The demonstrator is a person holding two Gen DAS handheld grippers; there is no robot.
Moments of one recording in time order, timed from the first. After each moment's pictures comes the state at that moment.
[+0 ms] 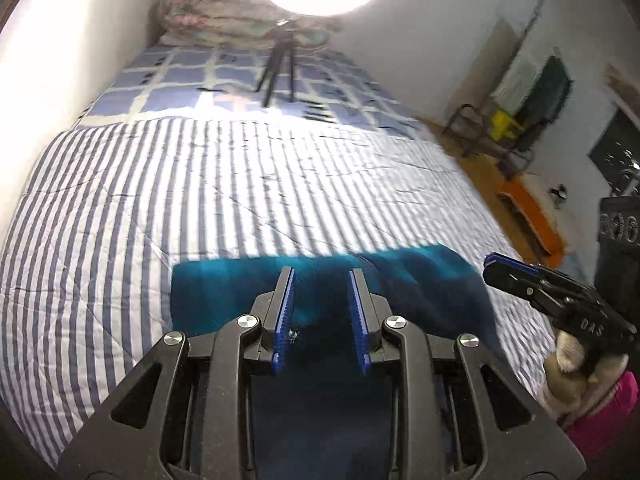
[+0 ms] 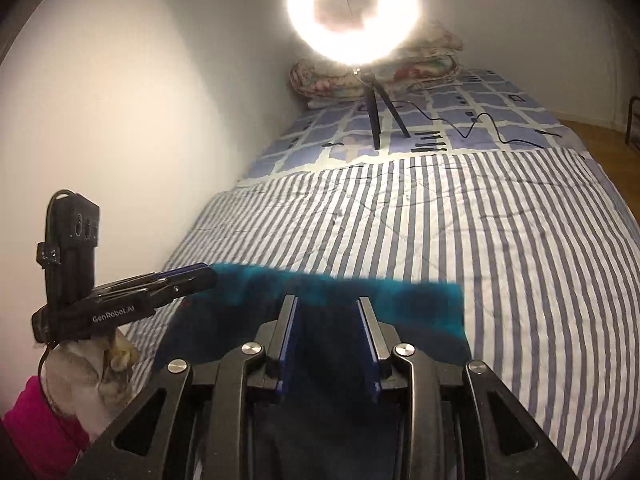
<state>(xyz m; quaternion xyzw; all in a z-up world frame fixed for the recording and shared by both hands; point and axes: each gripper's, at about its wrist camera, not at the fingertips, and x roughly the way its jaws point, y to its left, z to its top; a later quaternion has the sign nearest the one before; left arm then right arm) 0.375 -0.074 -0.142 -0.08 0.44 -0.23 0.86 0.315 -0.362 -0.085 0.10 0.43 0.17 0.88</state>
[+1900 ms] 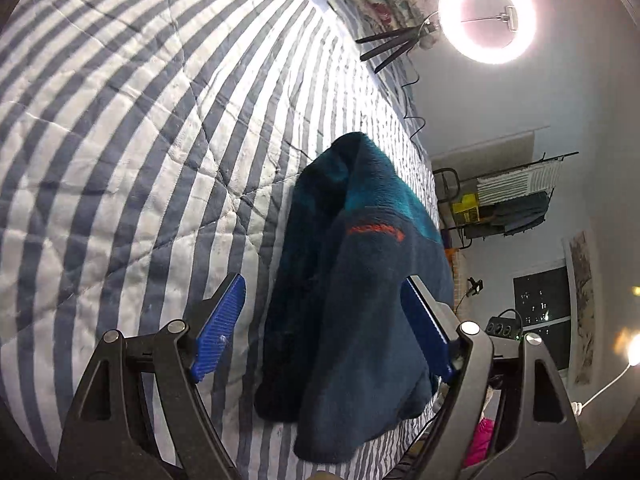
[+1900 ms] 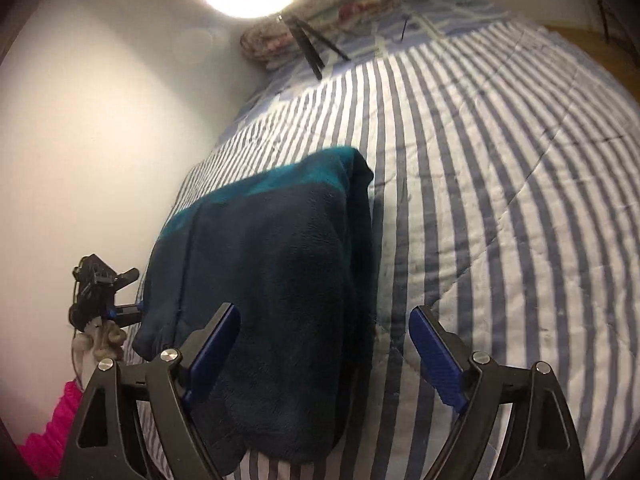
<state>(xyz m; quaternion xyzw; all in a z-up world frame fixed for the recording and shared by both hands) 0.338 0.081 -0.255 -0.39 0.52 -0.24 0.72 0.260 -0.459 -0.171 0.23 0.50 0.19 0.81</state>
